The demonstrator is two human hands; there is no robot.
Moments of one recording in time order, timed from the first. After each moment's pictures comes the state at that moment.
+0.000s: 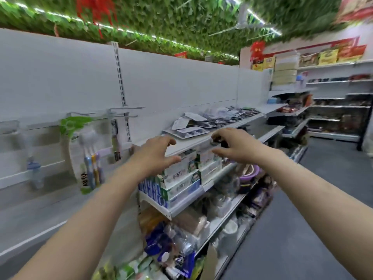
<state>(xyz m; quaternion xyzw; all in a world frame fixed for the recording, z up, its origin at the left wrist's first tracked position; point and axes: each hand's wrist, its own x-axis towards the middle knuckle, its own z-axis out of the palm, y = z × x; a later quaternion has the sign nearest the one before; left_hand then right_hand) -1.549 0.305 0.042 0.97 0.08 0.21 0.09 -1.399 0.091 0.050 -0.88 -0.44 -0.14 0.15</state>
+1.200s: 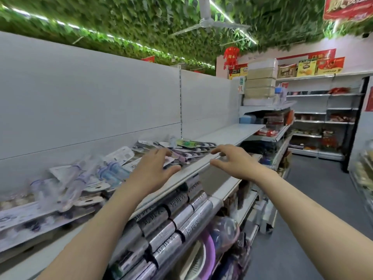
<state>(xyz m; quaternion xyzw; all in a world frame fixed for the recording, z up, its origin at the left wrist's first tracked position) -0.684 0.206 0.050 0.96 0.06 0.25 0.14 -0.553 -0.018 0.061 -0.89 -0.37 -0.12 0.22</state>
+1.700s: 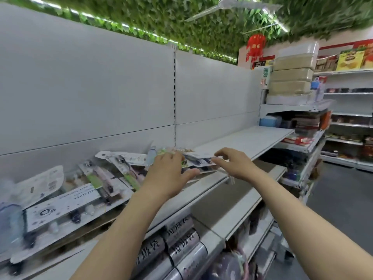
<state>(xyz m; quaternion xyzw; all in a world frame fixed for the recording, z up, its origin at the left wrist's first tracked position) -0.420 0.198 0.033 0.96 0.15 0.20 0.10 -0.243 0.040 0.028 -0.88 -0.35 -0.05 0.30</state>
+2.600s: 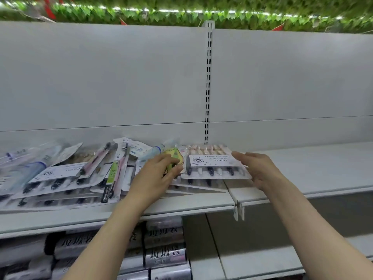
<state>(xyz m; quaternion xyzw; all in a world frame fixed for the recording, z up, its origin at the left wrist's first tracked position) -0.337 0.173 0.004 0.86 0.38 0.33 0.11 -0.062 0.100 0.012 -0.64 -0.29 0.34 0.63</state>
